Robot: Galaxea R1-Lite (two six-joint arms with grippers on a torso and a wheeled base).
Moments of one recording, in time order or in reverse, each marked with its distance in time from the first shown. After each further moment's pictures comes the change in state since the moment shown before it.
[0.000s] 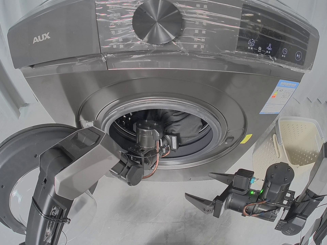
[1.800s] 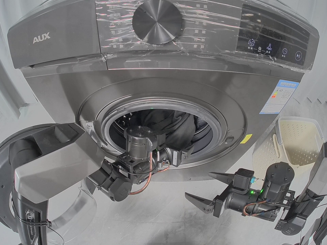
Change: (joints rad) left arm -0.066 -0.234 0.368 -0.069 -0.134 0.036; right arm -0.001 0.000 -0.002 -0.001 0.000 0.000
